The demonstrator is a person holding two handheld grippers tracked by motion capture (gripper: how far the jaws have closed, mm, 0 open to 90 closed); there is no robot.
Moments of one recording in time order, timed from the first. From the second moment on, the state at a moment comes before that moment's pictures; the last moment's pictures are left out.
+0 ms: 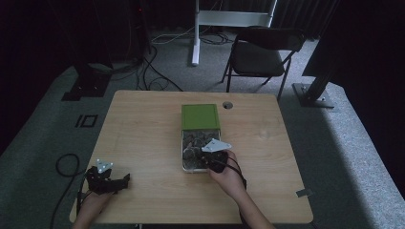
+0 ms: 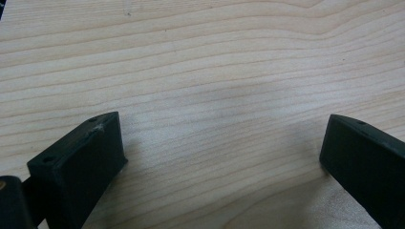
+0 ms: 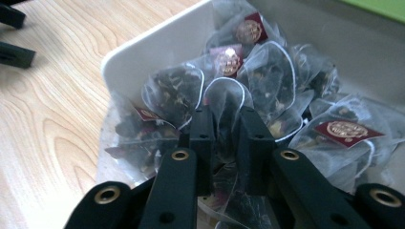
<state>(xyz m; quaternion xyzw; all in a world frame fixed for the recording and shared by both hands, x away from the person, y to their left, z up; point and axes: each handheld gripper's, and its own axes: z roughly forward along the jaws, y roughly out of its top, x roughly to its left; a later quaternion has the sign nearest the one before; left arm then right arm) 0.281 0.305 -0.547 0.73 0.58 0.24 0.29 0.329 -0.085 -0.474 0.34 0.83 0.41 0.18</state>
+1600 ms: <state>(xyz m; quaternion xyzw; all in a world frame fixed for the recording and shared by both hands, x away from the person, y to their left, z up) 0.281 0.305 -0.547 0.73 0.58 0.24 0.29 0.335 -0.141 -0.421 0.37 0.76 0.47 0.23</state>
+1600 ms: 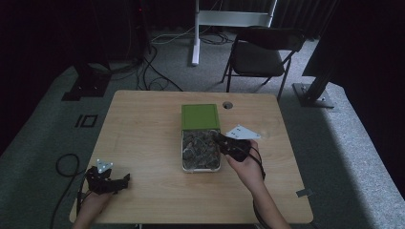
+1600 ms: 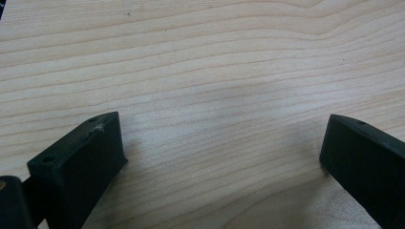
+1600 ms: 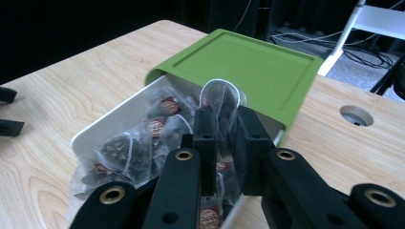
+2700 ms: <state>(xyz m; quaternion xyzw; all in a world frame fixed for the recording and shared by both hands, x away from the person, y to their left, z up) 0.281 0.305 -0.547 0.73 0.58 0.24 0.29 0.360 -0.209 -0.420 0.43 0.73 0.46 0.28</state>
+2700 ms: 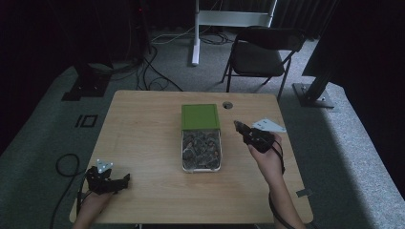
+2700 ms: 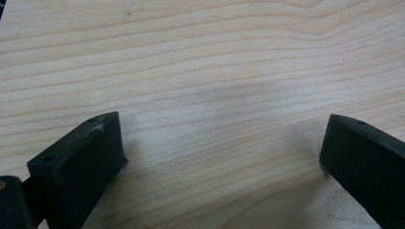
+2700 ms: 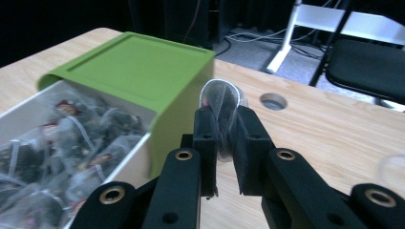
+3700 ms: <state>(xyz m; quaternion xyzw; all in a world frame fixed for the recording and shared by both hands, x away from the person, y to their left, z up) 0.281 0.305 -0.547 0.73 0.58 0.24 0.29 0.390 -0.288 -0.413 0.50 0.66 0.46 0.32</state>
